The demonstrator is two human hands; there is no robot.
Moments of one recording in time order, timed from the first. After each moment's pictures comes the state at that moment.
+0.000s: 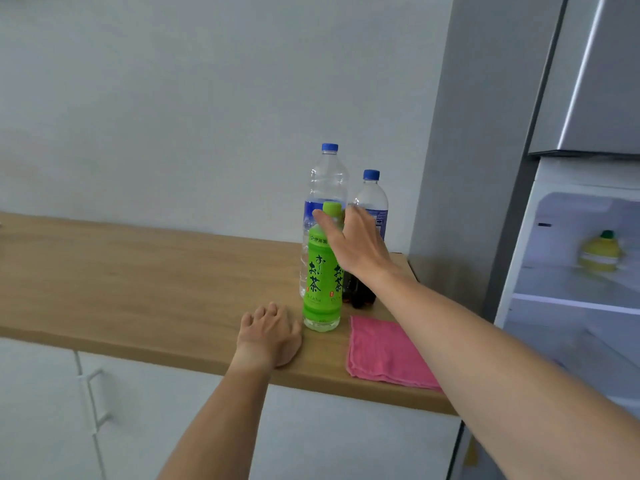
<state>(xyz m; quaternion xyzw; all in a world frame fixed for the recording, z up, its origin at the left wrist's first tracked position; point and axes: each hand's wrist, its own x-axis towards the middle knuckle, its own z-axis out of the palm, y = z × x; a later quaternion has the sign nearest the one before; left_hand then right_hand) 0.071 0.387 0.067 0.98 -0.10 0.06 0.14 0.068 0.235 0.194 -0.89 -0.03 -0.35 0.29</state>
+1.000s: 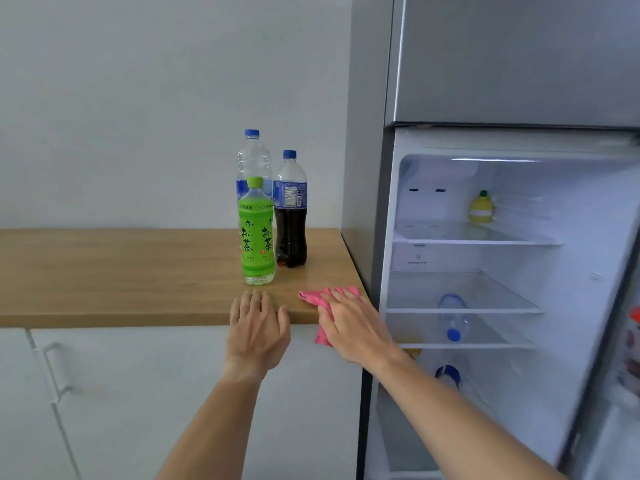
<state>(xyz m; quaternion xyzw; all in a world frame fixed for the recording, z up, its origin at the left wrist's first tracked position) -0.064 0.330 0.031 0.95 -0.15 0.22 0.15 -0.111 0.158 0.034 -0.97 -0.02 -0.24 0.05</state>
